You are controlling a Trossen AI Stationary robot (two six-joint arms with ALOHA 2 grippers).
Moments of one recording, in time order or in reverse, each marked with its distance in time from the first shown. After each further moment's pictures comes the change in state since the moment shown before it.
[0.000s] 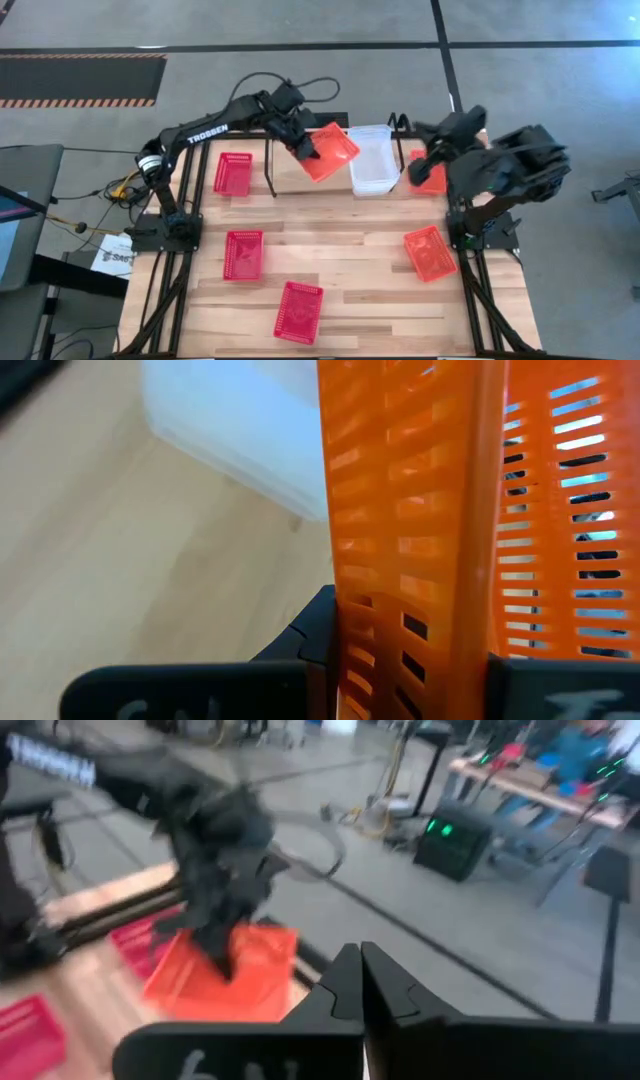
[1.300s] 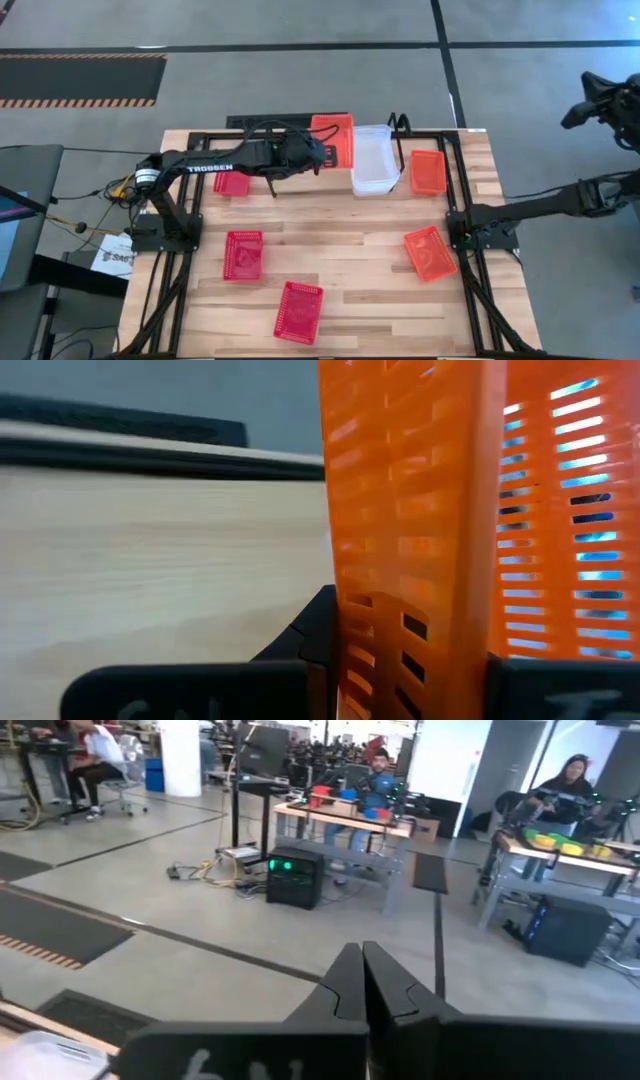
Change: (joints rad) left arm -0.386 -0.037 -0.077 0.147 -1.123 -0.953; right arm -0.450 -0.744 -0.181 0.000 0.022 -0.508
